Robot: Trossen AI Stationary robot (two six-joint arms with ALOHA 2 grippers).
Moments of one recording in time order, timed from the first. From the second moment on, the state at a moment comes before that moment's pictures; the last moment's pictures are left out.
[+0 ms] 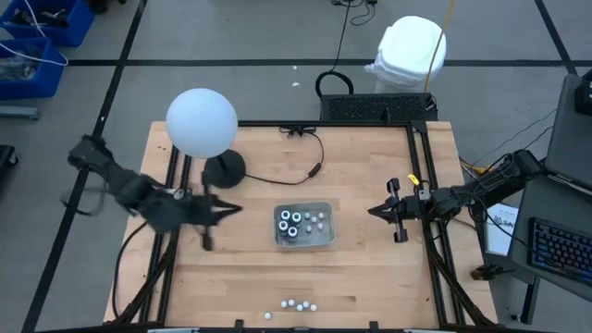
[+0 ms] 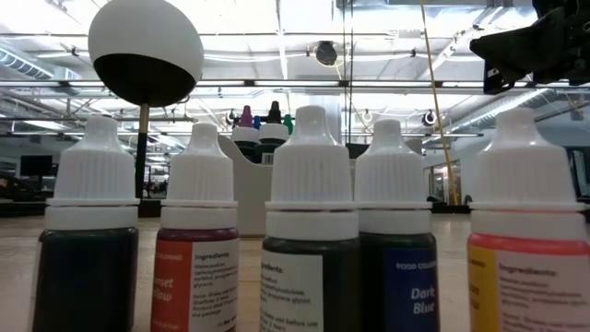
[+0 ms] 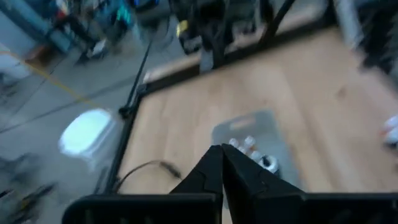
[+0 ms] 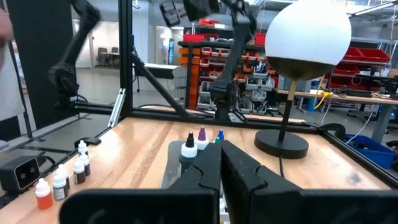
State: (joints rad) left arm -0.59 1.08 1.18 -0.63 -0.70 0.04; right arm 0.42 0.44 0.02 0.52 0.34 -0.09
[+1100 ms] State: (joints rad) left arm -0.20 0.38 0.08 0.39 -0.12 0.24; right arm 0.42 0.44 0.02 0.58 0.34 -0.17
